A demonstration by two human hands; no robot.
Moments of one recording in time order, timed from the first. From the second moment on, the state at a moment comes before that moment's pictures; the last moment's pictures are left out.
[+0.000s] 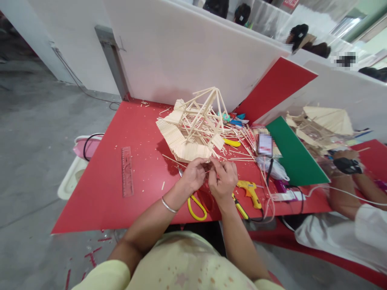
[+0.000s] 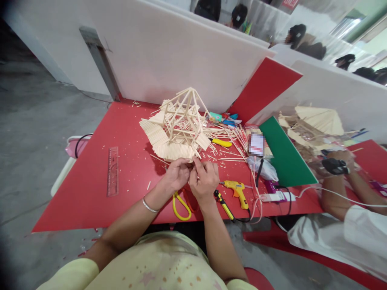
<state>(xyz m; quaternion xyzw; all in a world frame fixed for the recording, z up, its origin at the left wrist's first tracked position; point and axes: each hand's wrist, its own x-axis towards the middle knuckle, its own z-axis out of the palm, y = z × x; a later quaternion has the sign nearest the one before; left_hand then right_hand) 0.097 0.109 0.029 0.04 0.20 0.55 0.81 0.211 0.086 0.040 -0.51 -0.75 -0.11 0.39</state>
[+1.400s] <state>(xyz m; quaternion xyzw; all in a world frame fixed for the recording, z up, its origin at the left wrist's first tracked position) 0.096 0.107 0.025 0.04 0.19 0.53 0.83 0.218 0.082 0.035 -0.52 -0.74 -0.11 0.41</state>
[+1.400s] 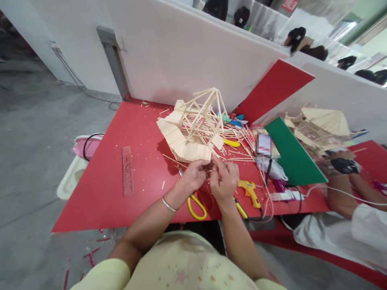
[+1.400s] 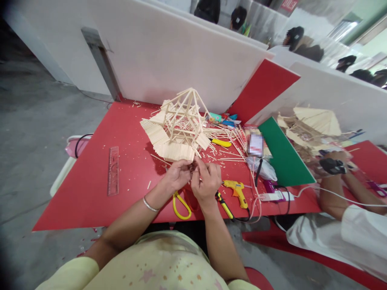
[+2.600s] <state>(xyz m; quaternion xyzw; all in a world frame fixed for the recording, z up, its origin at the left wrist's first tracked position) 0.094 0.109 0.029 0.05 0.17 0.55 0.82 0.215 0.083 0.046 -0.54 -0.77 -0.09 0.33</state>
